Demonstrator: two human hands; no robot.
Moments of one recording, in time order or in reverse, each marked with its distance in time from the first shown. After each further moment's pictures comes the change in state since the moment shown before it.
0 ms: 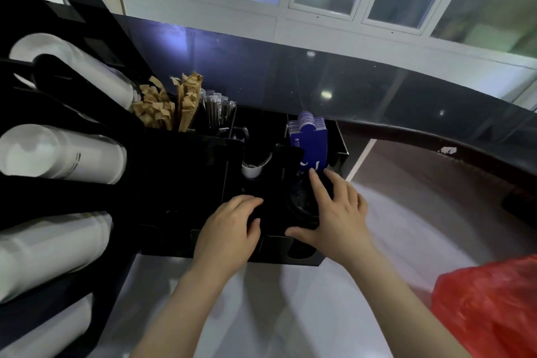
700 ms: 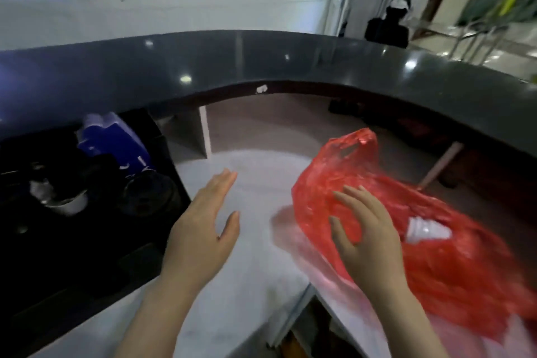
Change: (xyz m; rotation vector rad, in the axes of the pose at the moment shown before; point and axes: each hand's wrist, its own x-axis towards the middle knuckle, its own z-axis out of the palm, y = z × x) left_hand -0.018 0.134 0.057 -0.298 -0.270 0.516; right_hand -0.217 0.099 -0.058 0.191 0.572 0.618
